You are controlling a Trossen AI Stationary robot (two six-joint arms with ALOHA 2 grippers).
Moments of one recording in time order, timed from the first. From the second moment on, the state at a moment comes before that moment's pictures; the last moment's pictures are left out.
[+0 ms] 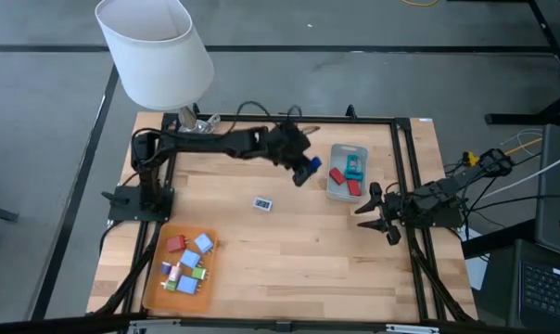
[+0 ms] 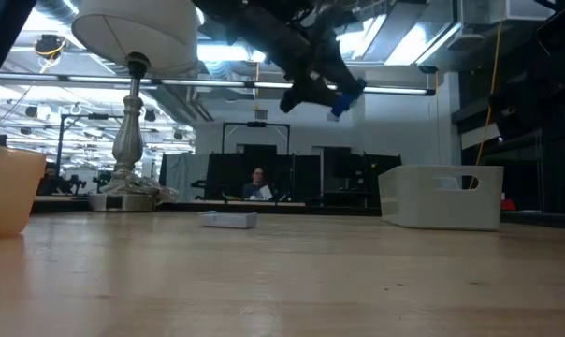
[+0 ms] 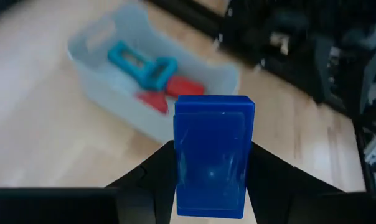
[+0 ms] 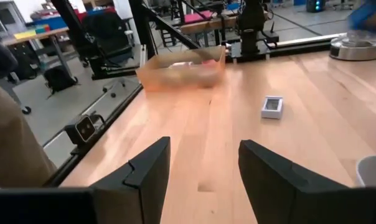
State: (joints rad) left arm 0.21 1.86 1.49 -0.26 0.15 -0.37; right arm 0.51 0.20 0.02 0.04 0.26 0.24
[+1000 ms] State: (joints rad) left arm 0.34 2.11 1.68 -0.24 0.50 -0.04; right arm 0.51 0.34 0.02 0.05 0.25 0.47
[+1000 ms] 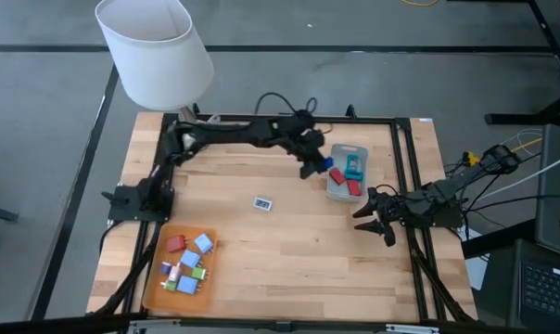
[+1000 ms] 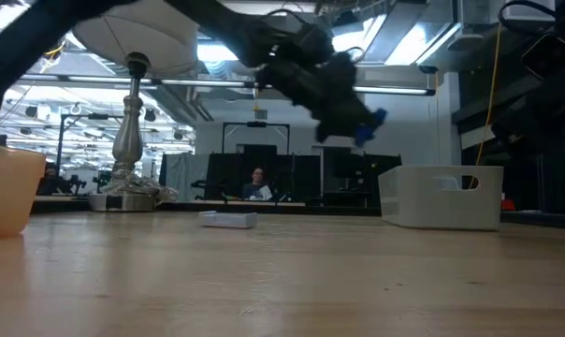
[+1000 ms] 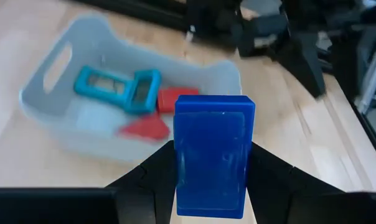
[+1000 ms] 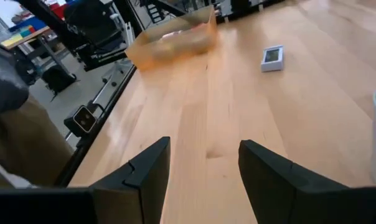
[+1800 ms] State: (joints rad) left arm 0.34 2.55 2.31 -0.35 0.54 -0.09; right arm 0.51 0.34 0.02 0.07 0.30 0.37
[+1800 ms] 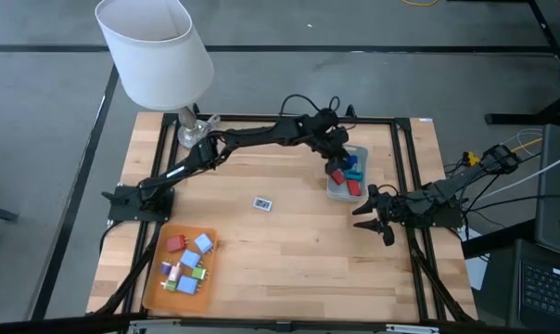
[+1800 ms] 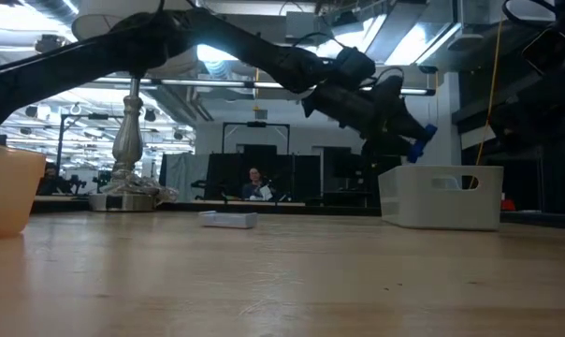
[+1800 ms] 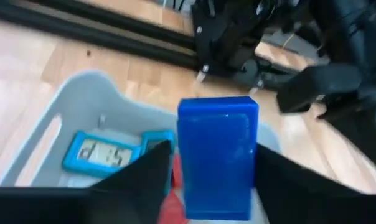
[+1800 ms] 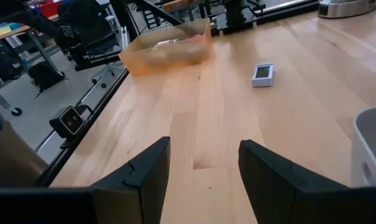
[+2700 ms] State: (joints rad) left arm 0.36 2.27 2.31 -1.24 0.08 0.50; right arm 0.51 0.34 0.02 0.06 0.30 0.24
